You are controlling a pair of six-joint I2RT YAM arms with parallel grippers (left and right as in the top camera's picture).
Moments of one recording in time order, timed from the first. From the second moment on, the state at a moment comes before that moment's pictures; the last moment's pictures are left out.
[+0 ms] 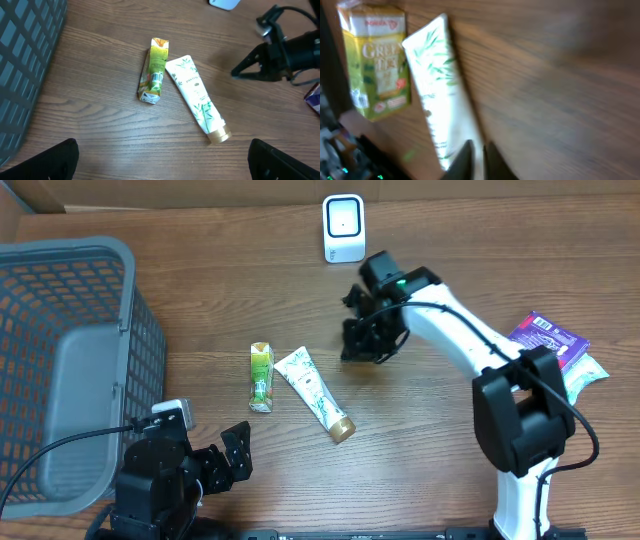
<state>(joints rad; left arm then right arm) -0.25 0.53 0.97 -1.21 -0.07 -0.50 0.49 2.09 1.63 -0.97 -0.53 0.30</state>
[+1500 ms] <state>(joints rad) -0.25 0.53 0.97 -1.21 -0.07 -0.50 0.33 2.09 1.50 -0.83 -0.29 0.44</state>
